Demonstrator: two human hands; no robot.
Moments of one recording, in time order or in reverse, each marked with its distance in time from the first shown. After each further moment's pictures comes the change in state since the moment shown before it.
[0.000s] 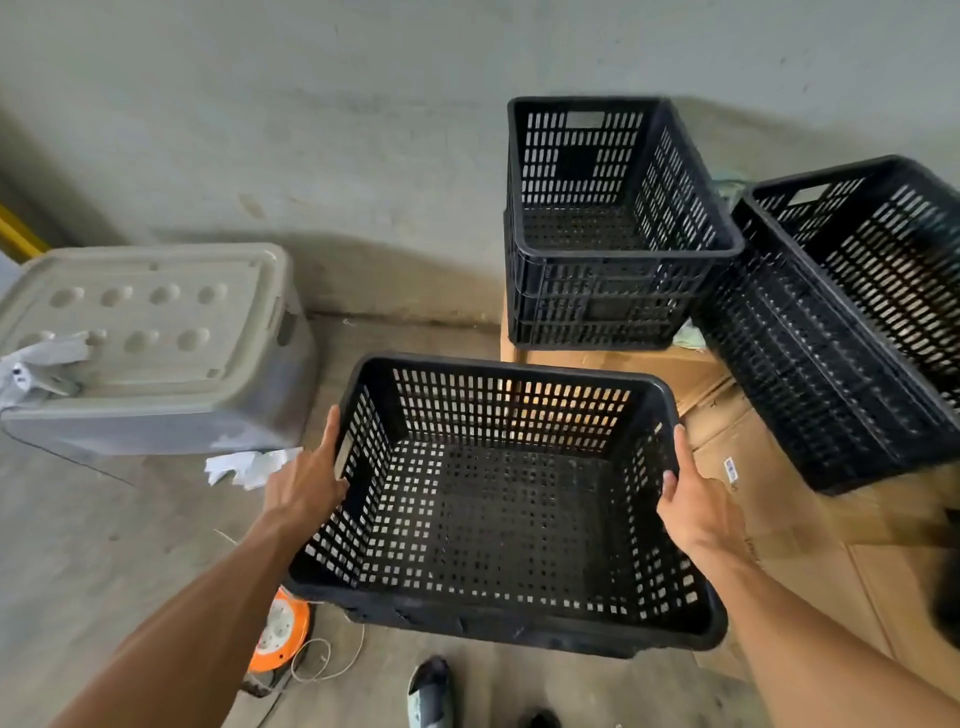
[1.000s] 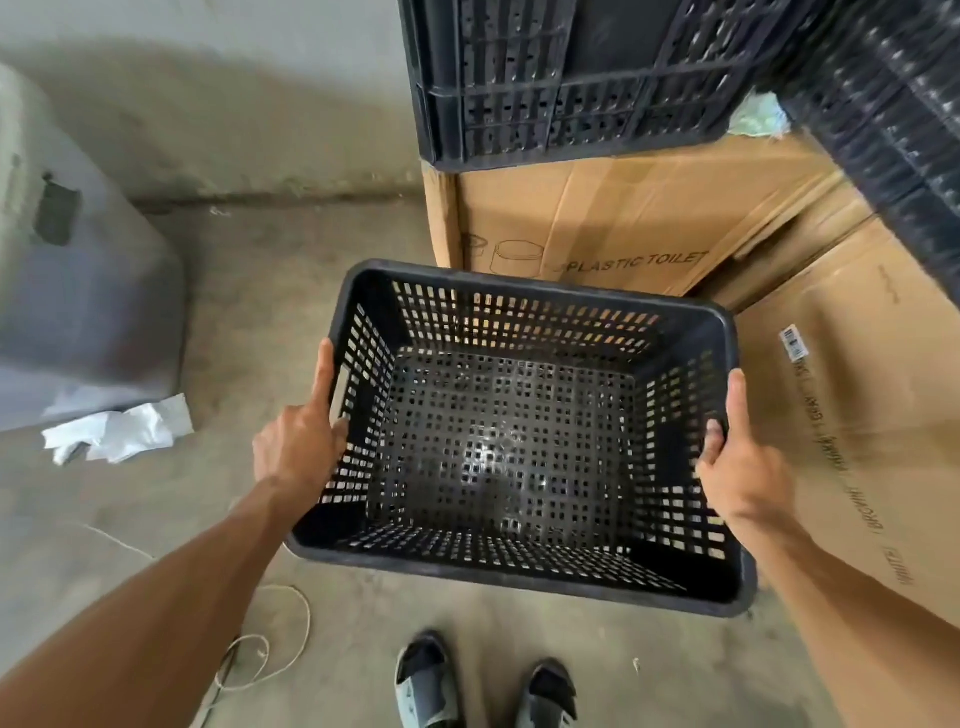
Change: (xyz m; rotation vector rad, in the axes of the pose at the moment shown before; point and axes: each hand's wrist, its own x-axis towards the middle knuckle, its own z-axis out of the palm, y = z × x) left_hand 0.130 0.104 0.238 -0.074 0.008 0.127; right_hand 0.107 0.101 0.256 0.026 0.098 0.174
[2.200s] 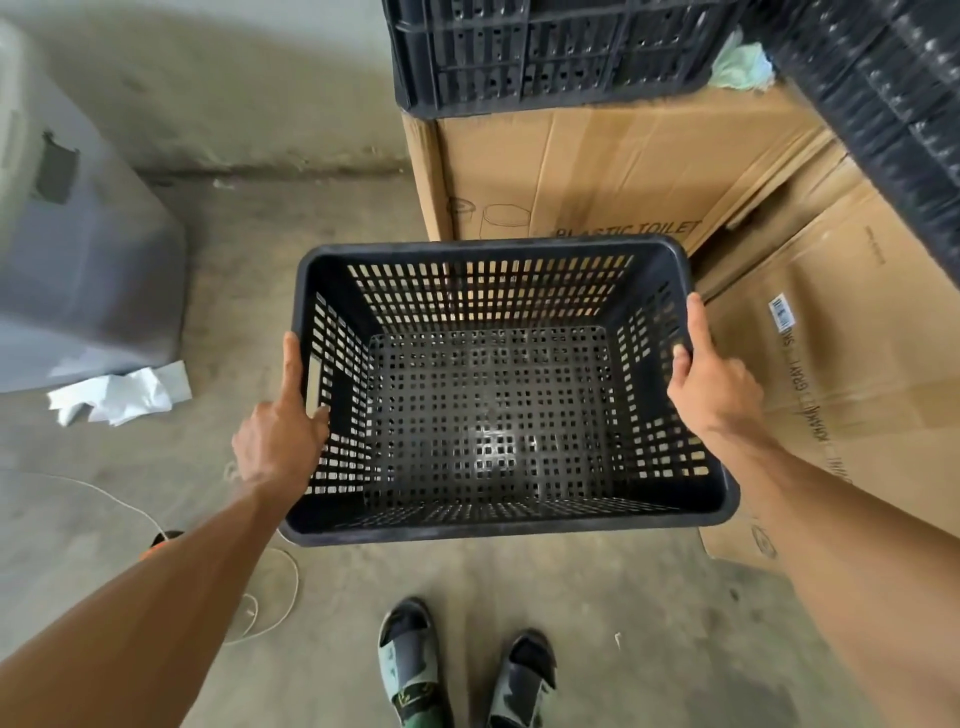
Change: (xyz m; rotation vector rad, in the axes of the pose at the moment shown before) left_hand -0.049 0.007 0.028 -0.090 0.105 -0.164; right_hand 0.042 -0.002 -0.007 -0.008 -0.041 -0.202
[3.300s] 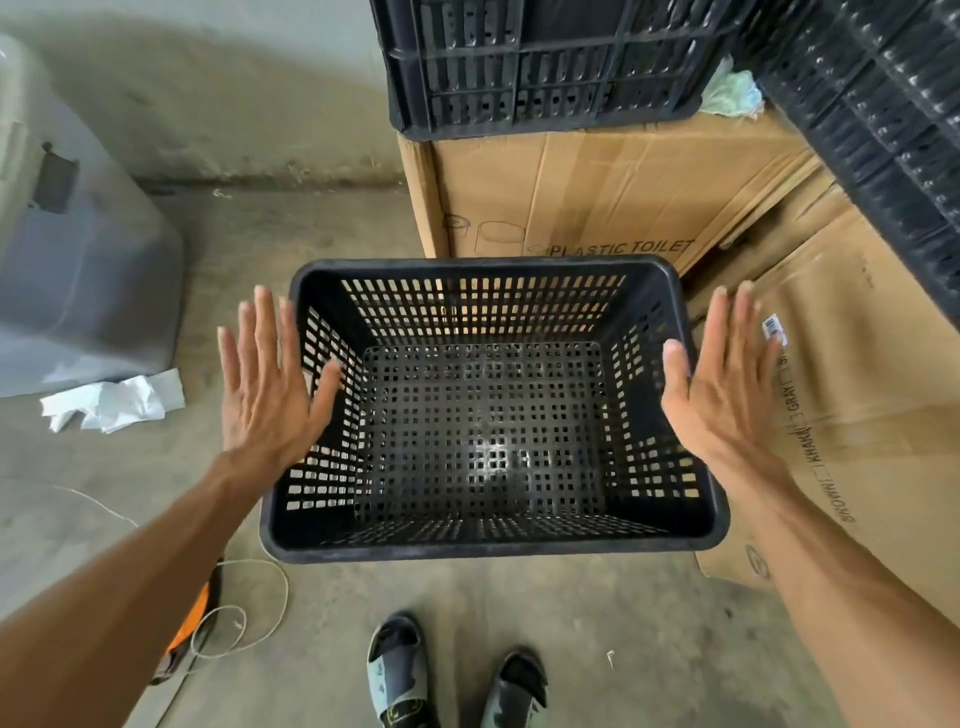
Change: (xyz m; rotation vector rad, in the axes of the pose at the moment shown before) left_hand 0.043 0.004 0.003 0.145 0.174 0.335; right_hand 0.006 0.009 0.007 0.026 0.128 -0.127
